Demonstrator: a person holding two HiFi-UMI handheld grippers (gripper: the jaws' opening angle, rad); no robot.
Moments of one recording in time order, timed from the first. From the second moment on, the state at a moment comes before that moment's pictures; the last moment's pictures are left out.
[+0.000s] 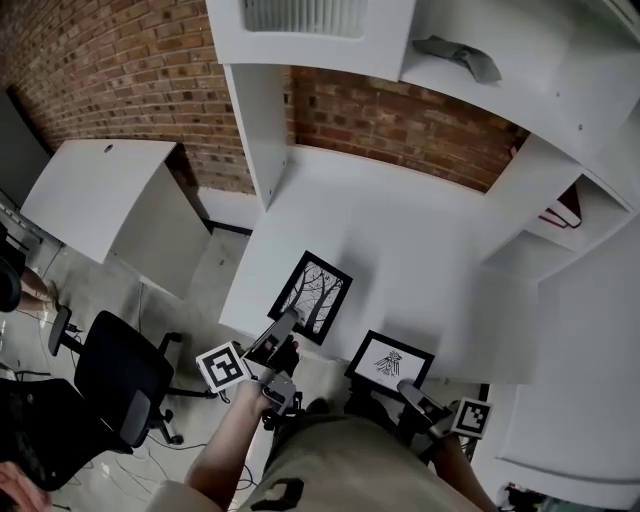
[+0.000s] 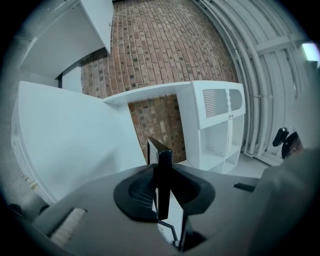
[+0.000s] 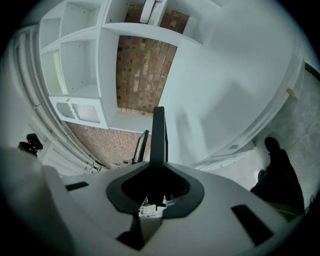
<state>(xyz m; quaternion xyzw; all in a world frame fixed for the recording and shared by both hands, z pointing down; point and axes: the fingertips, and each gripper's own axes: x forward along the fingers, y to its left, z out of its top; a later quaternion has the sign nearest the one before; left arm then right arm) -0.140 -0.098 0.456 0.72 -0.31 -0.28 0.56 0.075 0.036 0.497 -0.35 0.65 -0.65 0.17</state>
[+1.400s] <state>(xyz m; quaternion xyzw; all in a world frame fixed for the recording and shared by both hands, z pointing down) -0.072 -0.205 0.543 0.68 -0.41 -0.20 0.57 0.143 -0.029 0.529 -0.28 0.62 -0.71 0.15</state>
